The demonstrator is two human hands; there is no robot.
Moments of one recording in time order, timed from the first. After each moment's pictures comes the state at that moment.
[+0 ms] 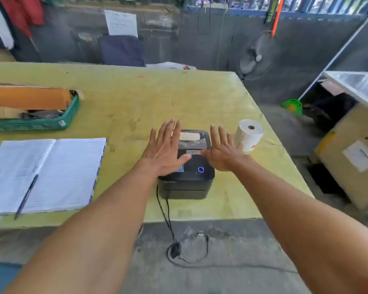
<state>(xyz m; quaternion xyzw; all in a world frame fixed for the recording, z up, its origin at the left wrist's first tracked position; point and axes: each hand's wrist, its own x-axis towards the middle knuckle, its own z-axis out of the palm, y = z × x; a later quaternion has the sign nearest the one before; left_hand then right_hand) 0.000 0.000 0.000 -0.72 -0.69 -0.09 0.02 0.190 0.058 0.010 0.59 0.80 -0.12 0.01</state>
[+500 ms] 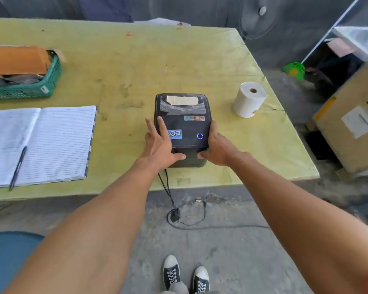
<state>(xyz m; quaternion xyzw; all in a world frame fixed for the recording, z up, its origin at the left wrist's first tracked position) 0.017 -0.038 -0.064 -0.61 -0.78 -0.08 -0.14 0.198 0.012 -0.043 0.55 0.77 -0.31 -0.03</state>
